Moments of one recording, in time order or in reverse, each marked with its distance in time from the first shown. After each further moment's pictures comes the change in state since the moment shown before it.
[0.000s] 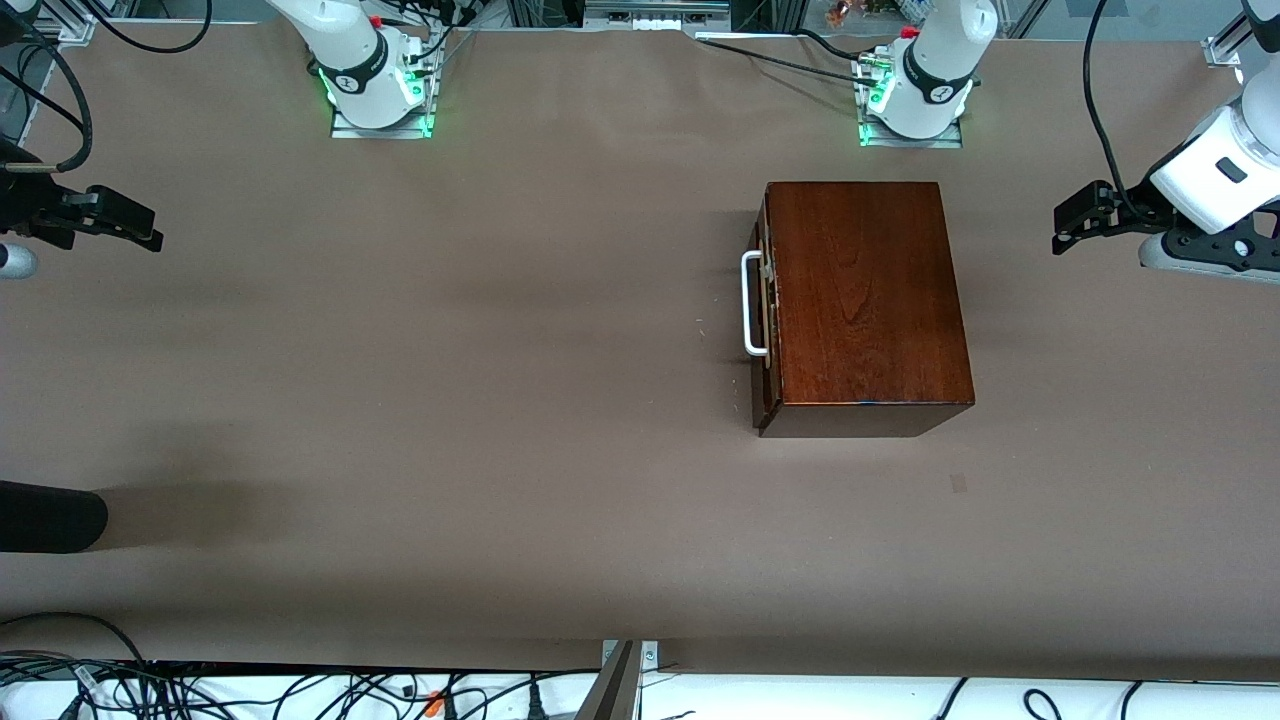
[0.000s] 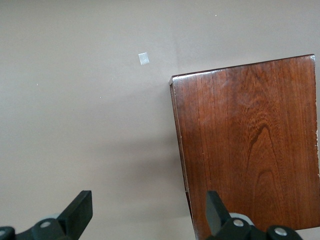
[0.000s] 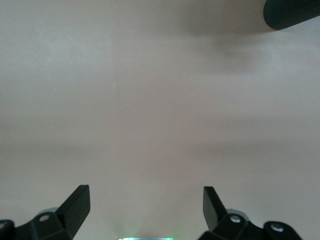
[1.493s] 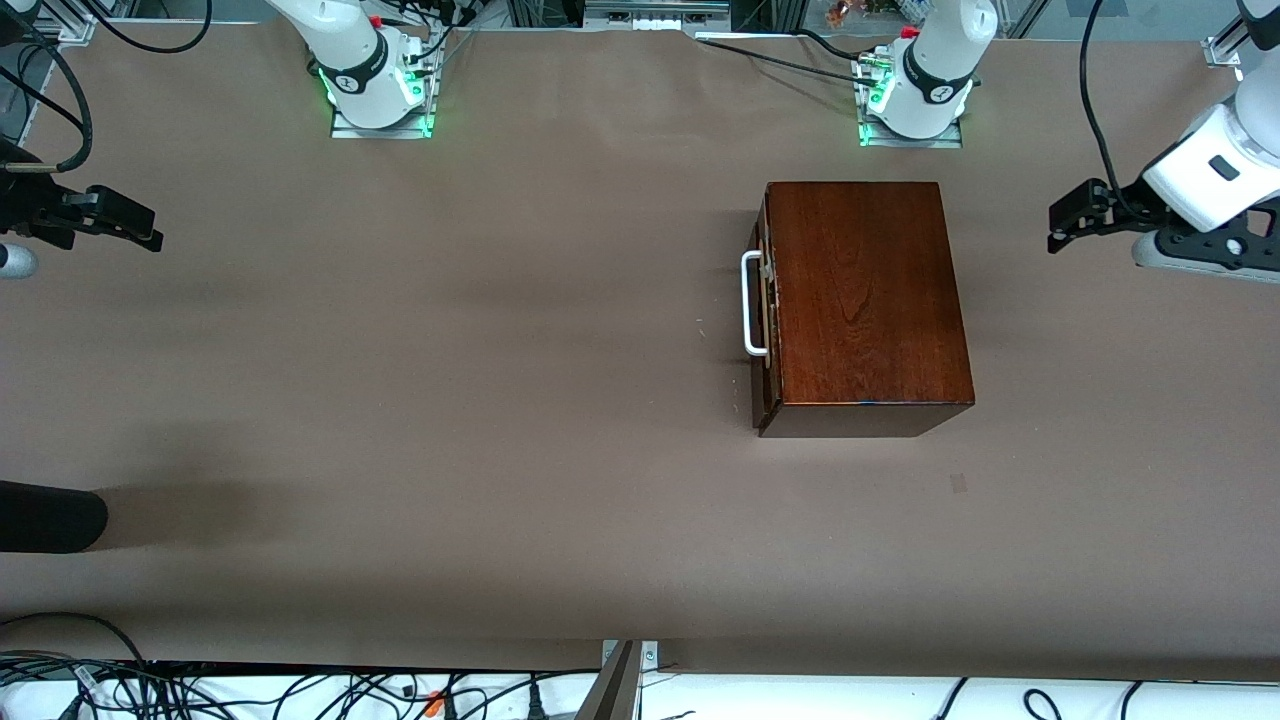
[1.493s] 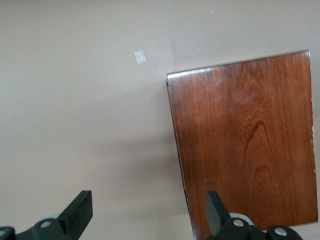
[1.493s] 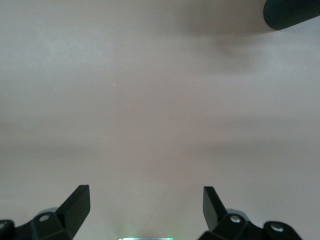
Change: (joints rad) left arm -0.005 0.000 -0.016 0.006 0.000 -0.037 -0.001; right arm 0.000 0.000 0.000 0.000 0.000 0.000 0.000
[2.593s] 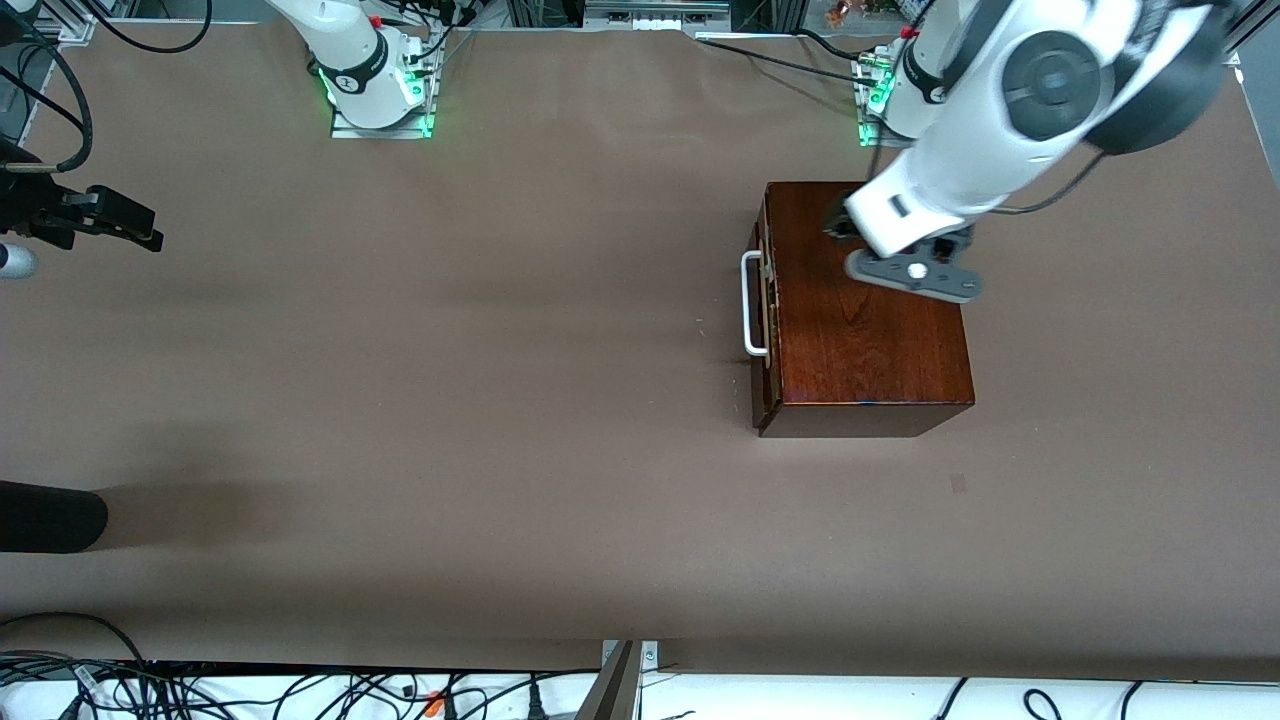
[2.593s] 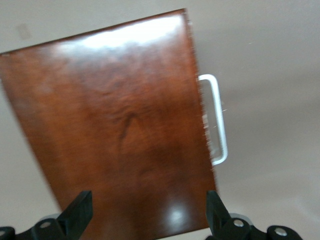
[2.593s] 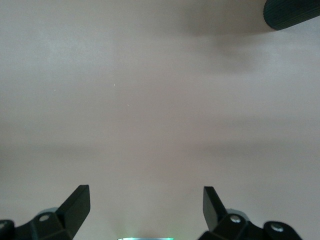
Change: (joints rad) left arm -0.037 0.177 -0.366 0.003 -0.045 0.078 -0.350; right arm 0.000 0.000 0.000 0.000 0.000 0.000 0.000
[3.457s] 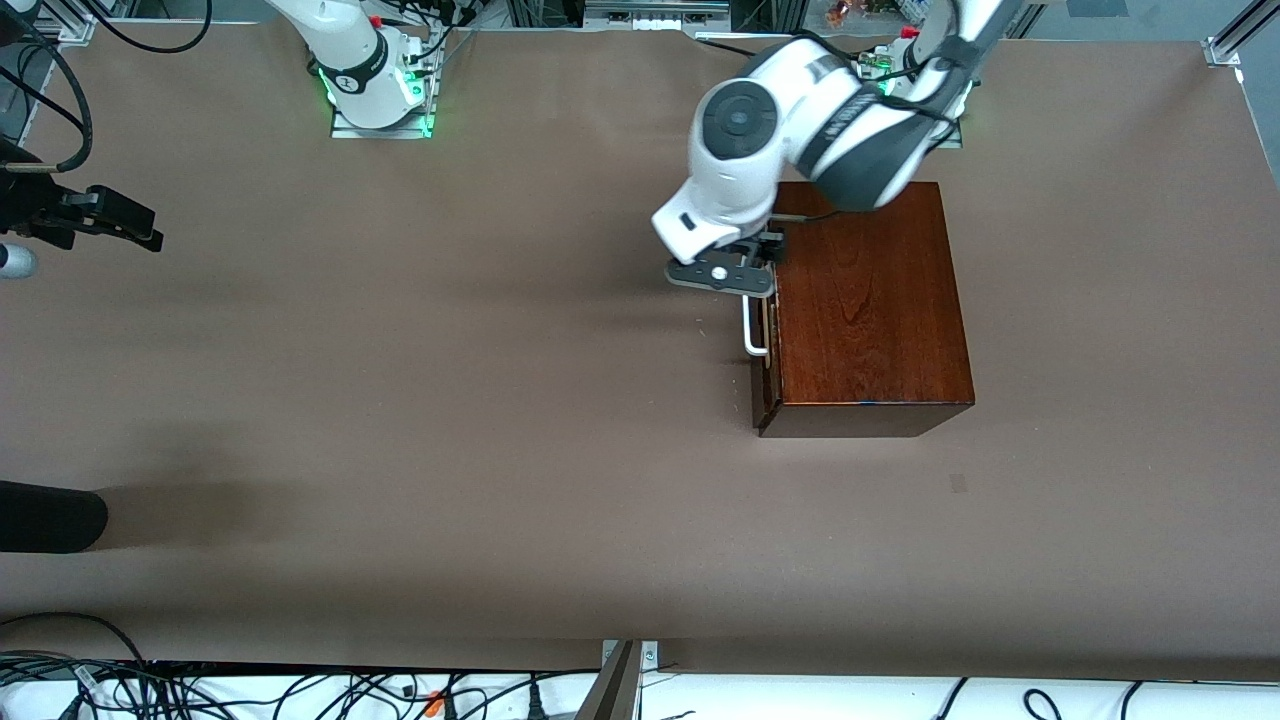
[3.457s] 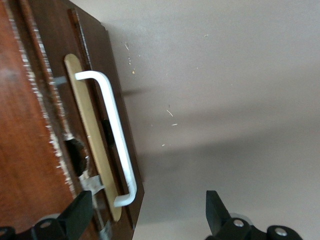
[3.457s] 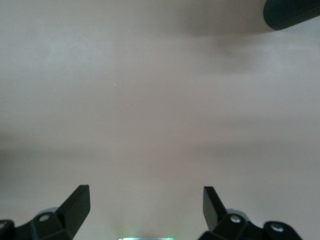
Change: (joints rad) left arm -0.236 0.234 -0.087 -0.005 0.210 0.207 -0.391; right arm 0.000 0.000 0.000 0.000 0.000 0.000 0.000
